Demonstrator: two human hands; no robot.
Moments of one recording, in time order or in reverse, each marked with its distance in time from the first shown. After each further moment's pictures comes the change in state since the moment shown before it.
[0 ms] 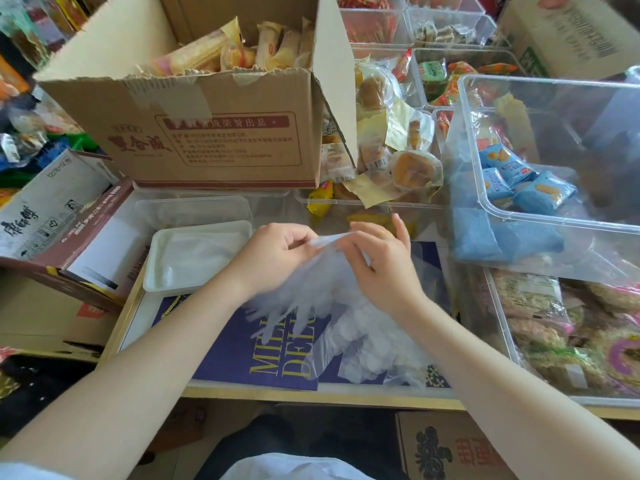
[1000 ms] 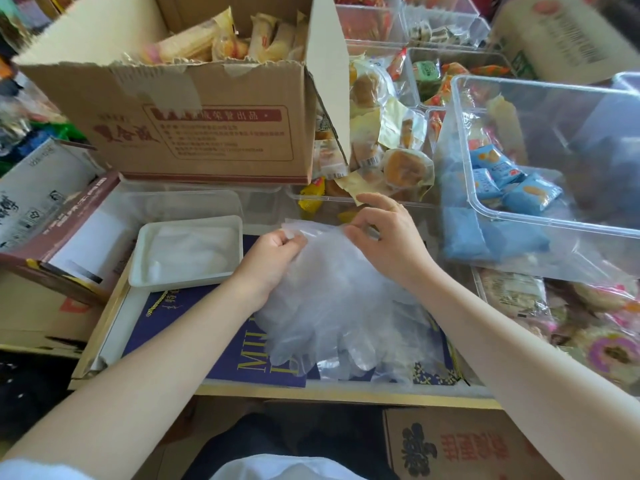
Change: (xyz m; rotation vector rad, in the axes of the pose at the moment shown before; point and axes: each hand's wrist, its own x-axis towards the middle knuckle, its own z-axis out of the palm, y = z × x) left_hand 0.014 -0.029 0.033 -0.381 0.205 -0.368; right_hand 0.028 0.010 -0.028 0.042 -0.192 0.197
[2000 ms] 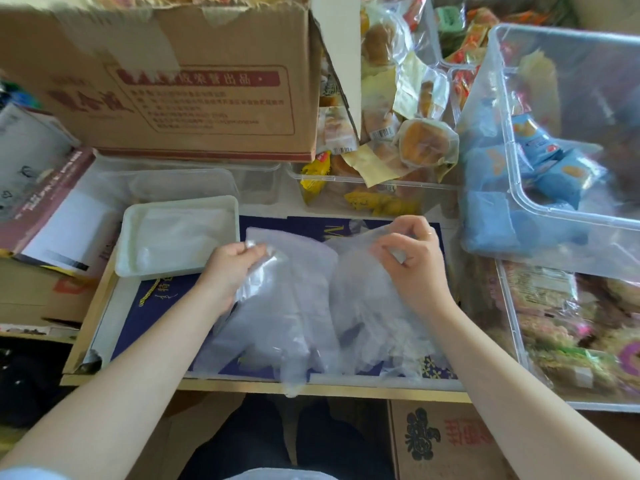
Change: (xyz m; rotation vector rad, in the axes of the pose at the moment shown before) left_hand 0.034 -0.060 -0.041 -0.124 0.150 -0.262; right_hand -0.020 0.069 0.045 0.052 0.217 -0.013
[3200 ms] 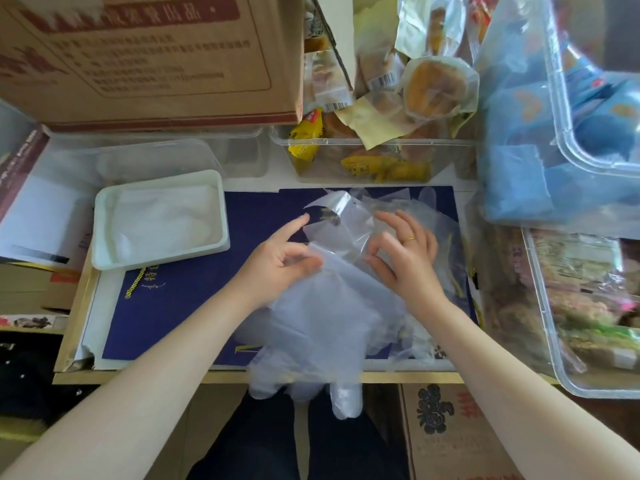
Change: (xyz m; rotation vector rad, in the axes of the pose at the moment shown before) left_hand -0.006 -0.017 0.041 0.471 -0.471 0.428; right_hand -0.028 0.053 0.043 -0.188 -0.139 -0.067
